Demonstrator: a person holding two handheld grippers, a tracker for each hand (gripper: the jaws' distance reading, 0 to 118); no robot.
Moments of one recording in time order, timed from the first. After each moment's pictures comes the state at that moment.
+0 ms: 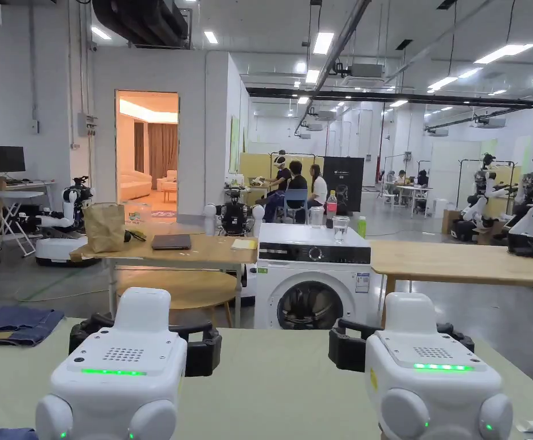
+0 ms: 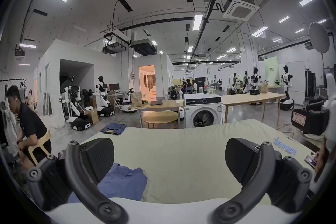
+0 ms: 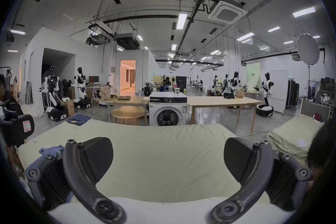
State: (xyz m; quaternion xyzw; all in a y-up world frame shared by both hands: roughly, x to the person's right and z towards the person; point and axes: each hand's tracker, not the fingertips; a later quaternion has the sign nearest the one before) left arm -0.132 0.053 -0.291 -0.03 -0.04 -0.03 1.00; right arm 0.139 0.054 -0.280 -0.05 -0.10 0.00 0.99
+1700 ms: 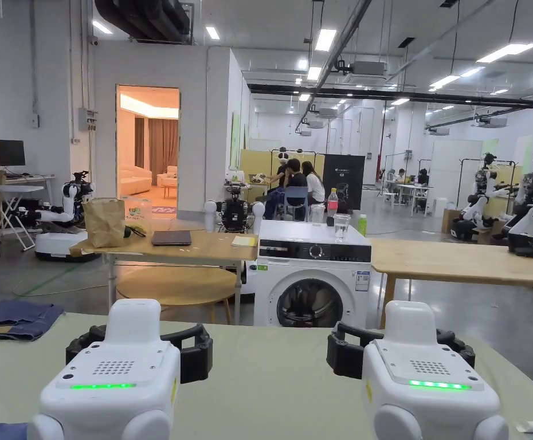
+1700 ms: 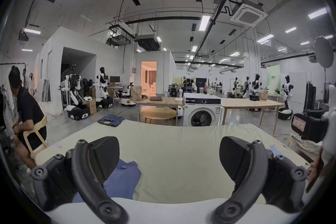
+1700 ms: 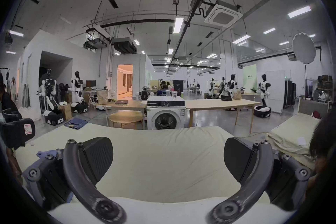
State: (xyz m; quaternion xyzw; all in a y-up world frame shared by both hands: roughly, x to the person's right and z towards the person) left arm -0.140 0.037 -0.293 -0.04 -0.04 0.01 1.00; right arm 0.130 0.042 -0.279 -0.03 -0.11 0.00 0.99
